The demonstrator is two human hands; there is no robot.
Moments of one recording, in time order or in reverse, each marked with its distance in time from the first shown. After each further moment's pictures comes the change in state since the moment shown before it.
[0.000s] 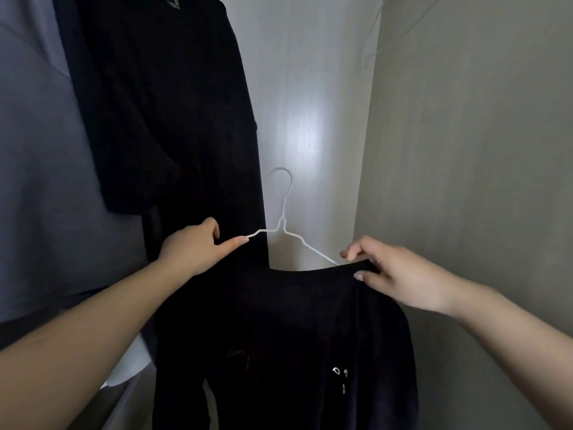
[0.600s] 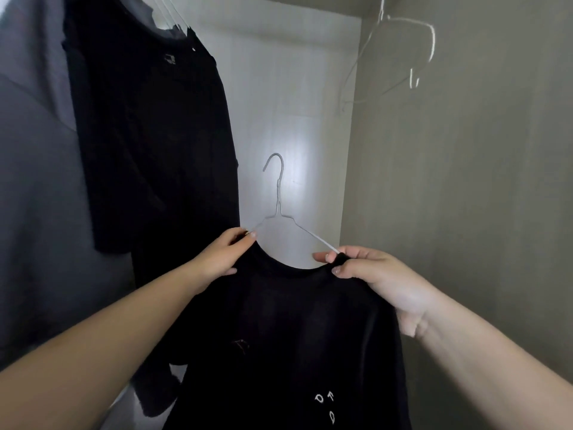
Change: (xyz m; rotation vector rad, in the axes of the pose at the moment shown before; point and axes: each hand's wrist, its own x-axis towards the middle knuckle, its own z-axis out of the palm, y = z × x) left_hand 0.022 0.059 -0.014 -1.012 -0.309 -0.042; right_hand -0.003 -0.063 -0.026 1.173 0.113 0.300
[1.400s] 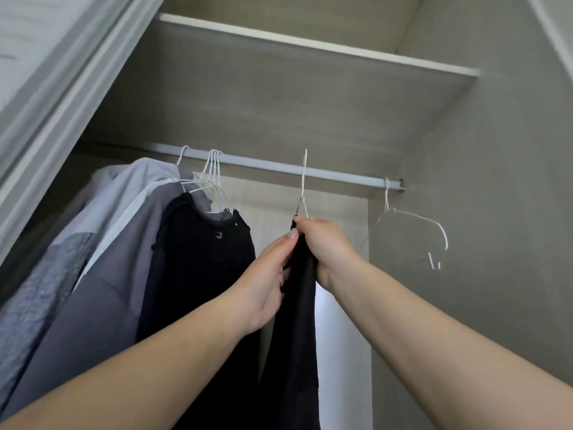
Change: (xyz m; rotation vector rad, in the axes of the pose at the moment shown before) left_hand -0.007 0.231 -0.044 -0.628 -0.110 0.504; right_hand 0.115 -0.233 0.112 -0.048 0.186 -0.524
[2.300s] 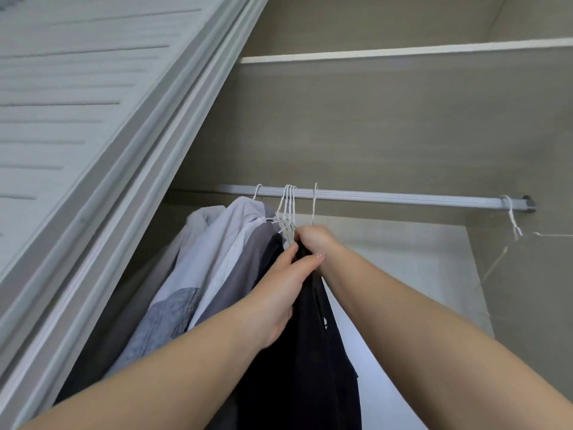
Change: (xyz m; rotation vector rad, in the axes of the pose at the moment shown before) left_hand 0.036 0.057 -0.123 0.317 0.268 0.081; right_hand 0.148 0.002 0.149 -0.278 -0.141 -0.103
